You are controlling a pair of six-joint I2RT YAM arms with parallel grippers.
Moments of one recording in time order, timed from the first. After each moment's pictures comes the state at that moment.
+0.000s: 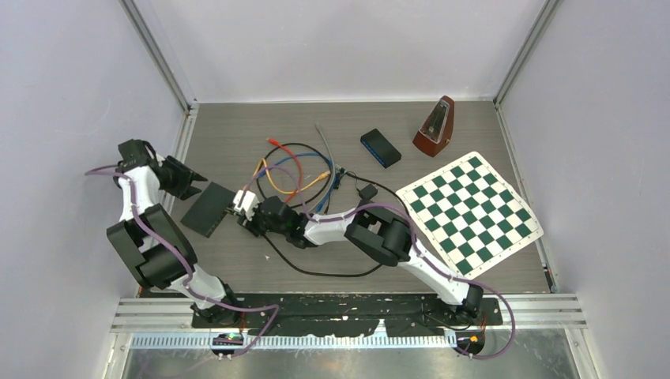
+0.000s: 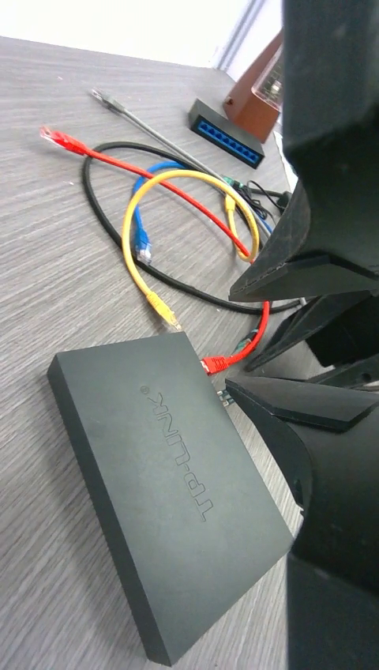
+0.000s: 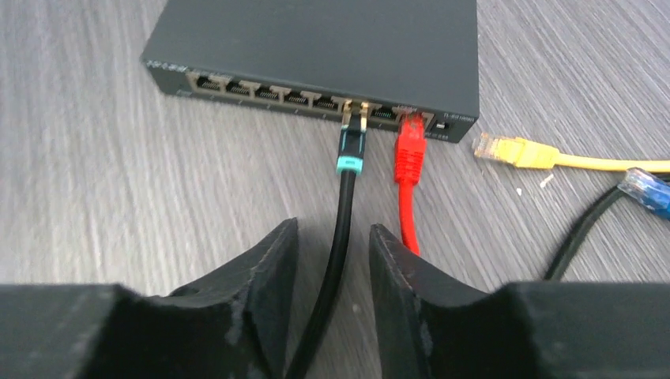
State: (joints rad) left arm 0.55 1.60 1.21 -0.72 0.43 -0.52; right arm 1.14 2.51 1.70 0.56 -0.04 -0.12
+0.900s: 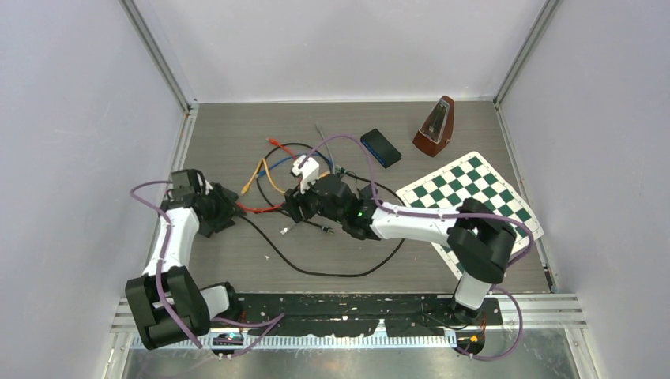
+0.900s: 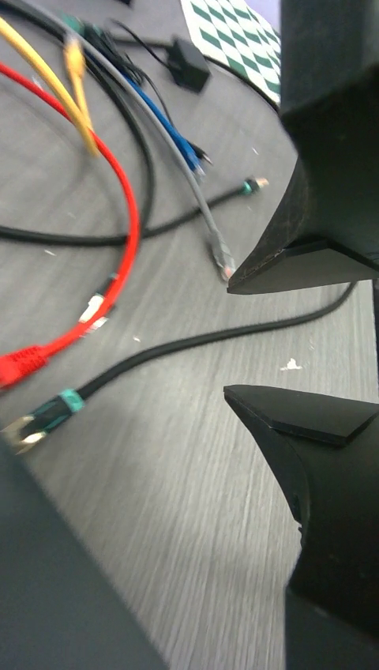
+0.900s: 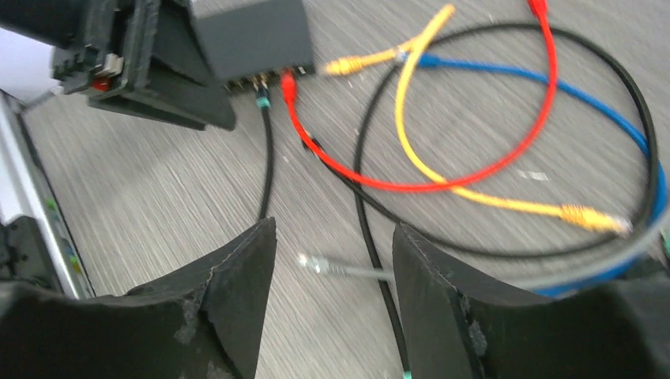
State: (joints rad) left arm 0.28 1.17 0.77 -0.65 0.31 -0.49; right arm 1.05 1.74 1.10 0.38 0.06 0.18
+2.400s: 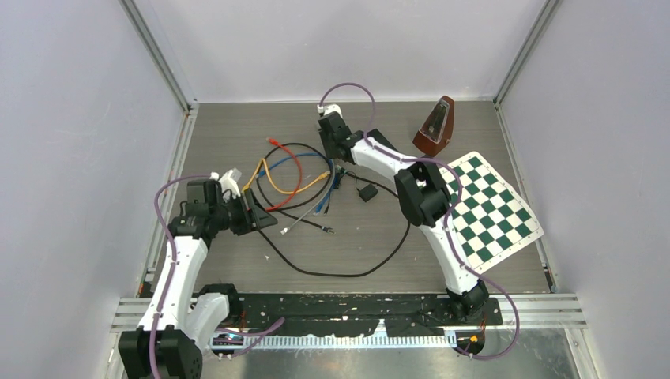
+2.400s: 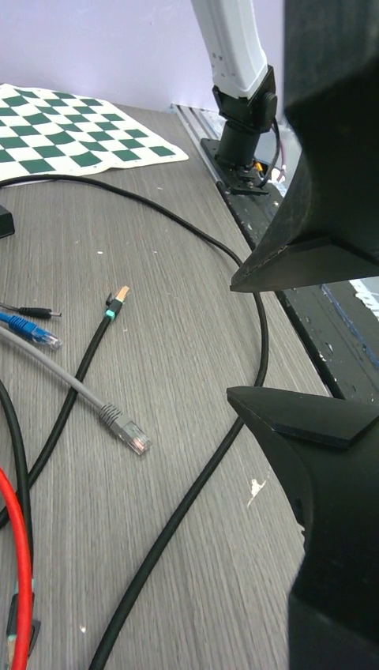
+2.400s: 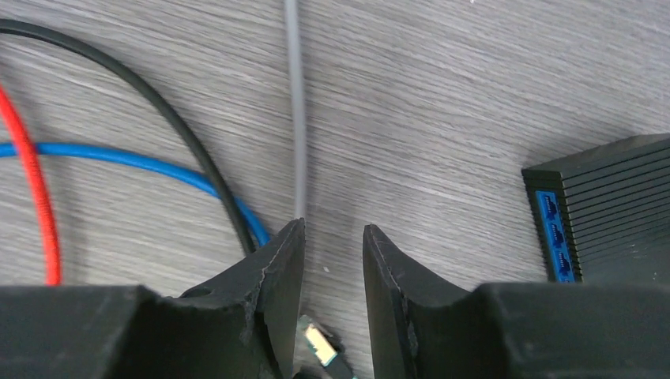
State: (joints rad) left arm 0.03 0.88 0.67 -0.67 0.63 -0.36; right arm 0.65 2.39 1.97 -0.30 0.30 0.17
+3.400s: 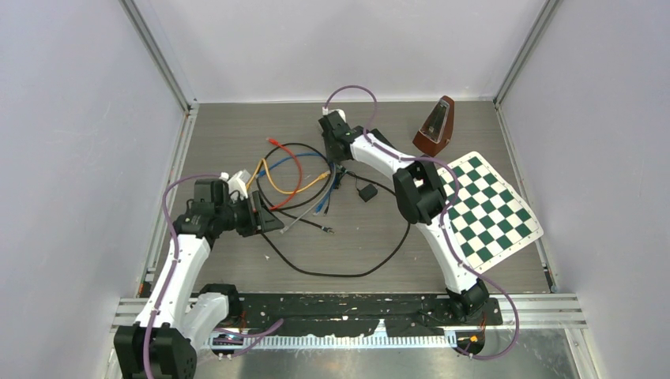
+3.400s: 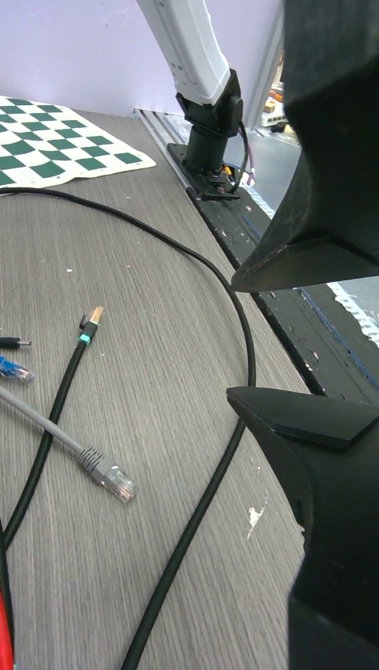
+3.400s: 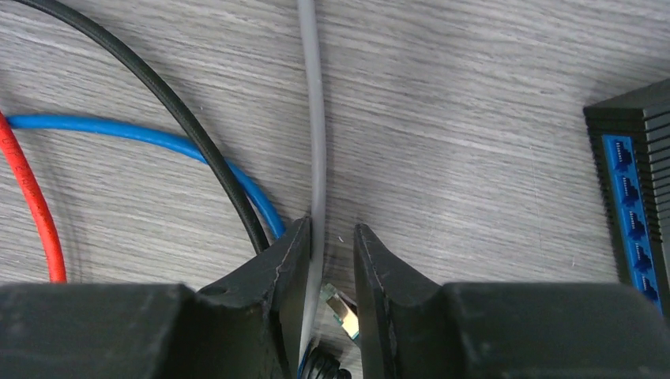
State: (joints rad) left arm -0.03 0.90 0.67 -0.67 0.67 -0.36; right arm 0.63 2.47 2.11 -0.53 0.22 0.32
